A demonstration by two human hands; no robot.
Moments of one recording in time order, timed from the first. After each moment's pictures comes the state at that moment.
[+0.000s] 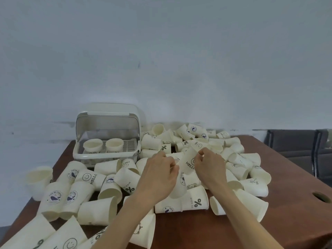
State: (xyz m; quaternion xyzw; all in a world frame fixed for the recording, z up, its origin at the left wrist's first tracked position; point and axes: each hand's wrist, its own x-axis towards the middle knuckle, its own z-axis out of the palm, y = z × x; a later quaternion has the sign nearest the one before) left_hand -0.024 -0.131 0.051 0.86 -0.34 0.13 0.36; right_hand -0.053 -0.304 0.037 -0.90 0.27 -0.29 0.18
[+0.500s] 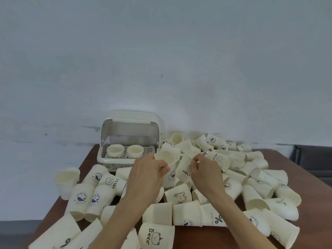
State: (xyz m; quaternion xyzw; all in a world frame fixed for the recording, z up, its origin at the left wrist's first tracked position) left_hand 0.002 -0.064 0.059 0.88 -0.26 0.20 0.34; right_hand -0.017 -0.248 0.043 -0.93 0.17 -0.27 0.18
